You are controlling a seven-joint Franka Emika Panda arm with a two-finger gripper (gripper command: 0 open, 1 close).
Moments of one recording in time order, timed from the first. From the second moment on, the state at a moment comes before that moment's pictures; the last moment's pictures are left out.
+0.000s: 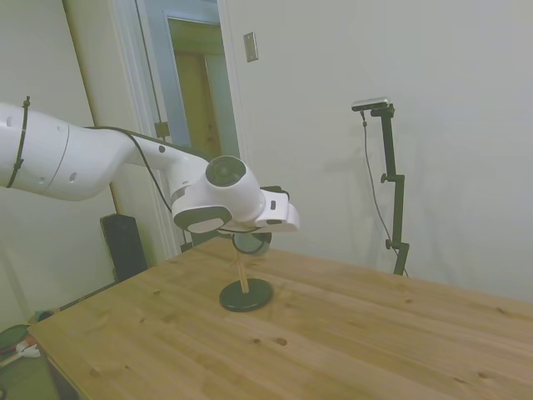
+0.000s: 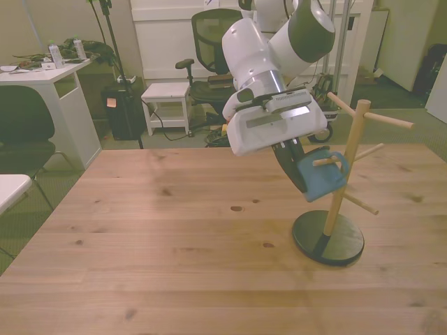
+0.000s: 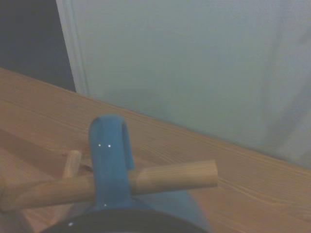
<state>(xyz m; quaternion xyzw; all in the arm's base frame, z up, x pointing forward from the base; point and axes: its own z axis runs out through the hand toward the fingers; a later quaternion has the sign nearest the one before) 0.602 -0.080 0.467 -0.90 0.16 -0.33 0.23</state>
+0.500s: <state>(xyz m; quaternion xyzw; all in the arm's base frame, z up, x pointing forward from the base) 0.596 -0.081 0.482 -0.90 0.16 -0.33 0.24</state>
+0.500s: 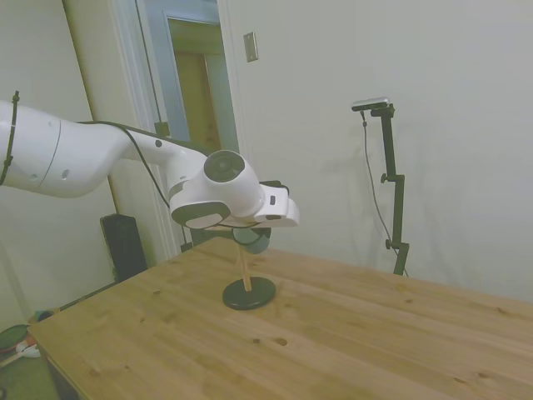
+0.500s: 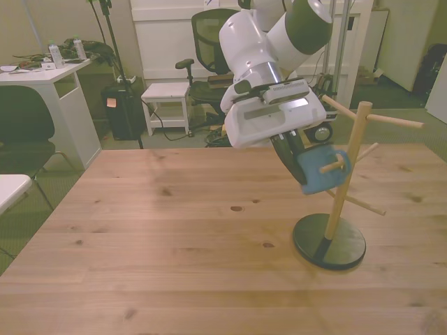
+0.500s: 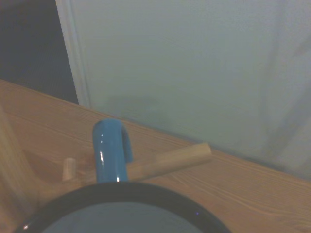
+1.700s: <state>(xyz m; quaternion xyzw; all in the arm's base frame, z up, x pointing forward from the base) 0.596 -0.159 0.504 -0.87 0.23 -0.36 0.23</state>
